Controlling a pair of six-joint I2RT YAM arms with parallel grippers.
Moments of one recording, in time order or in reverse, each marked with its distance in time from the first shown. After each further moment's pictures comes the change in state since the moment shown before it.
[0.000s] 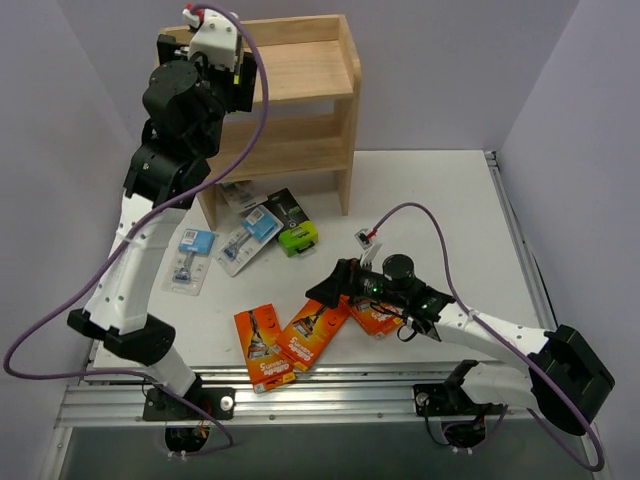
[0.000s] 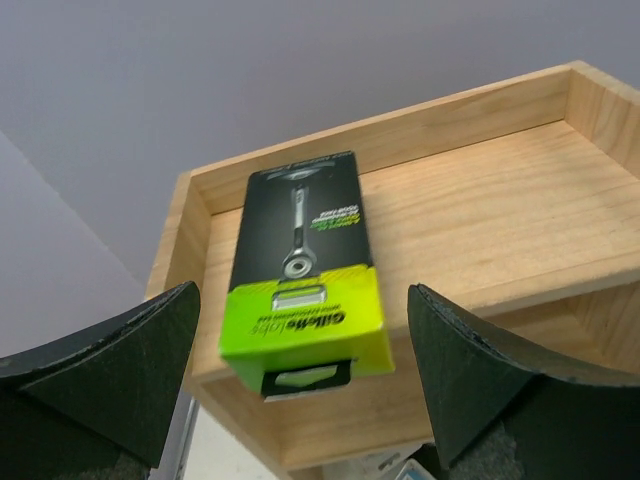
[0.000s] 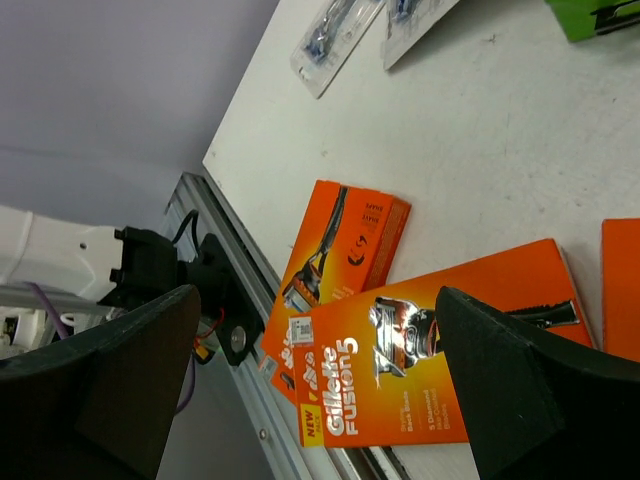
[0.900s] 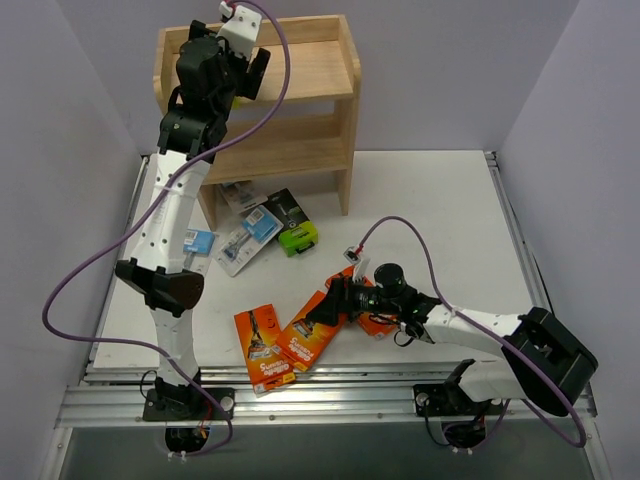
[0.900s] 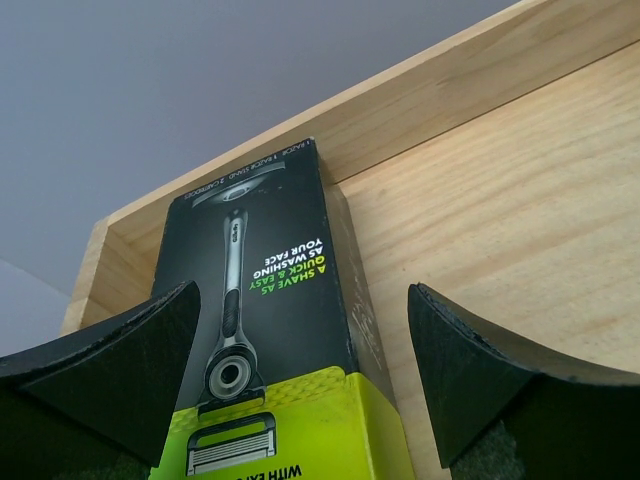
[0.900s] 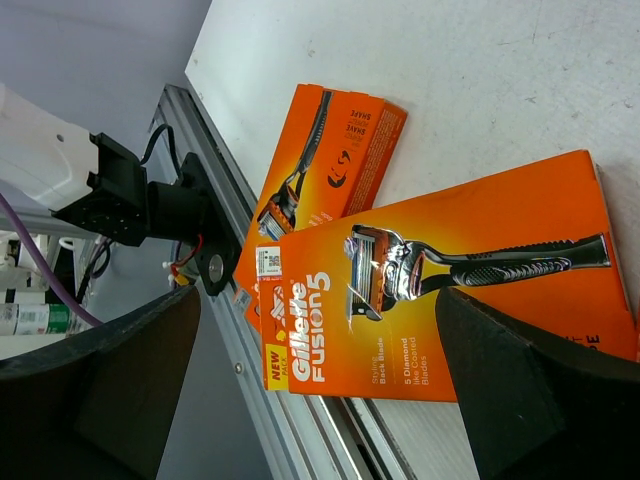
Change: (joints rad) left arm 0.169 0.410 0.361 -0.066 0.248 0.098; right arm 0.011 0.121 -0.090 0.095 -0.142 -0.037
